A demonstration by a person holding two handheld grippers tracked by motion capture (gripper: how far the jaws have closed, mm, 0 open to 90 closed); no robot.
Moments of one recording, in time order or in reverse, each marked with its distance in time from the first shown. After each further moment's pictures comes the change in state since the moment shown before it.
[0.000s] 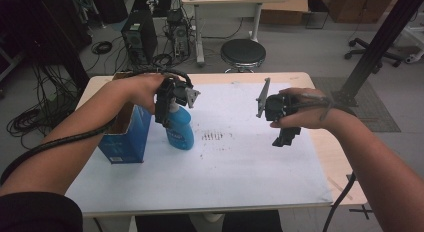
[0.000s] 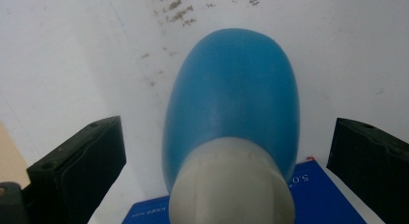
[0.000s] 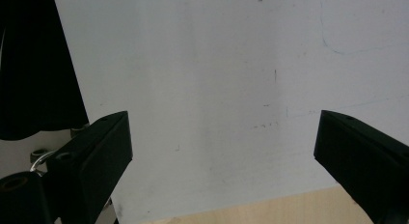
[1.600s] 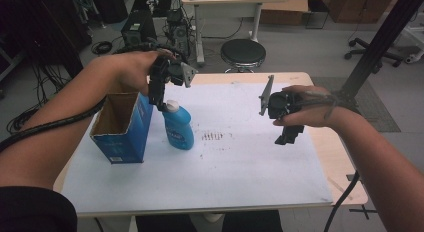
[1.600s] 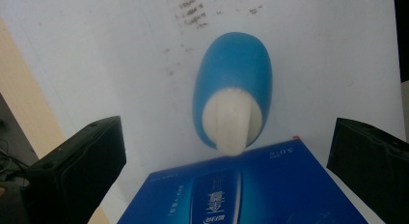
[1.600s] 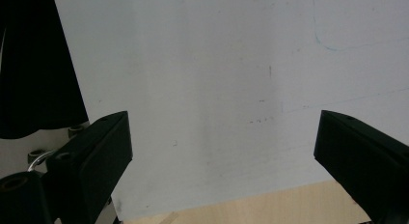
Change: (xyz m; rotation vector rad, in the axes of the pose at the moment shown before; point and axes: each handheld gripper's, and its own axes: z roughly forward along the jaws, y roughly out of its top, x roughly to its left) left arm 0.004 -0.004 -0.065 -0.010 0.013 -0.023; right arm 0.000 -0.004 -0.008 -0.004 -0.011 0.006
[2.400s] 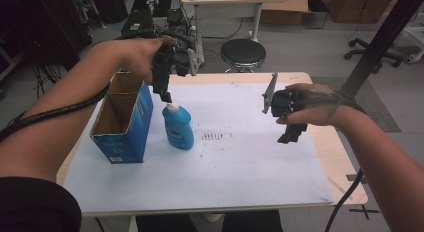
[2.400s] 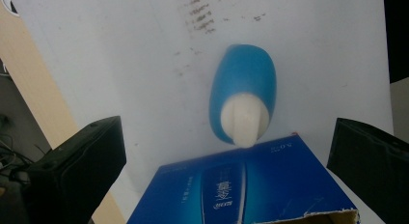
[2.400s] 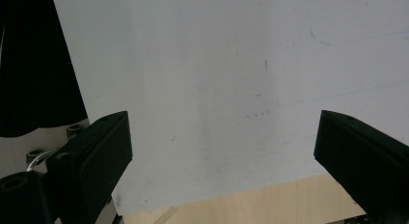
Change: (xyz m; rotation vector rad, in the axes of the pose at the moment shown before) left arm 0.013 0.012 -0.028 0.018 -0.008 -0.007; right arm -0.001 -0.006 -0.006 0.000 -0.008 0.017
